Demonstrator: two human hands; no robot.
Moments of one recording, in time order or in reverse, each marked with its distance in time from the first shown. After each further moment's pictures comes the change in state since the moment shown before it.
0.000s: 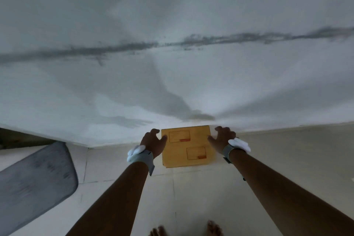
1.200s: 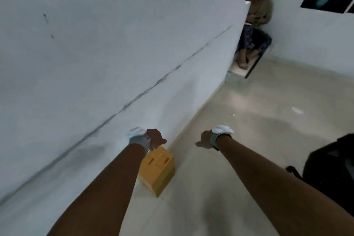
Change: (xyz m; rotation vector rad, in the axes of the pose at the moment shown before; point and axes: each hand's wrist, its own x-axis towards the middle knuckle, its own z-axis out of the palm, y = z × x) left_hand -0.286 0.145 -0.183 1.058 -0.409 0.854; right_hand -0.410 -0.005 -0.133 -0.179 -0.034 0.363
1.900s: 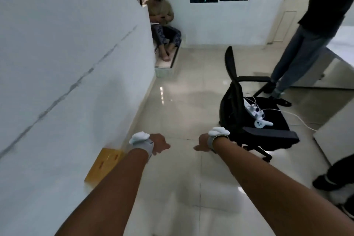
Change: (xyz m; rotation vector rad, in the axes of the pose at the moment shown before) left_hand -0.172 0.241 0.199 0.144 -0.101 0.377; right_hand -0.261 0.132 0.280 0.295 -0.065 0.385
